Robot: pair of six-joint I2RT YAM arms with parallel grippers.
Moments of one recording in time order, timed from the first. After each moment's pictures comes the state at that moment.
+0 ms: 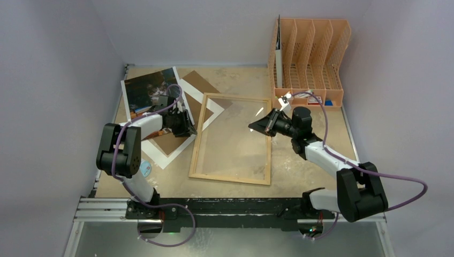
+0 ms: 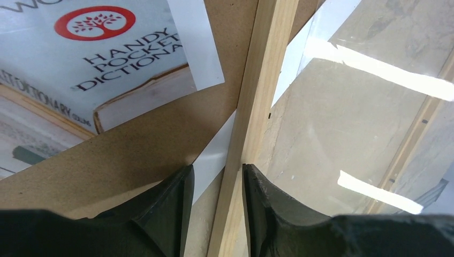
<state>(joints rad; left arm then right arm) -0.15 1.71 0.95 -0.29 0.39 -0.44 0.27 1.28 0.57 0.40 -0.70 1.01</state>
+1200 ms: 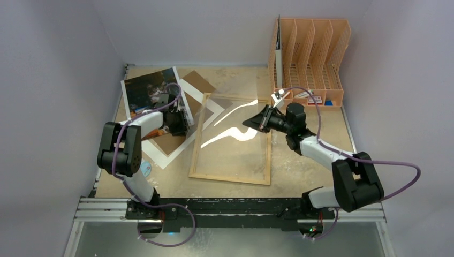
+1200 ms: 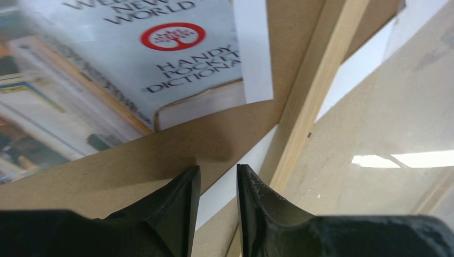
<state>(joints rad) -0.15 1.72 0.99 -0.37 0.25 -0.45 0.33 1.37 0.65 0.49 -0.72 1.02</state>
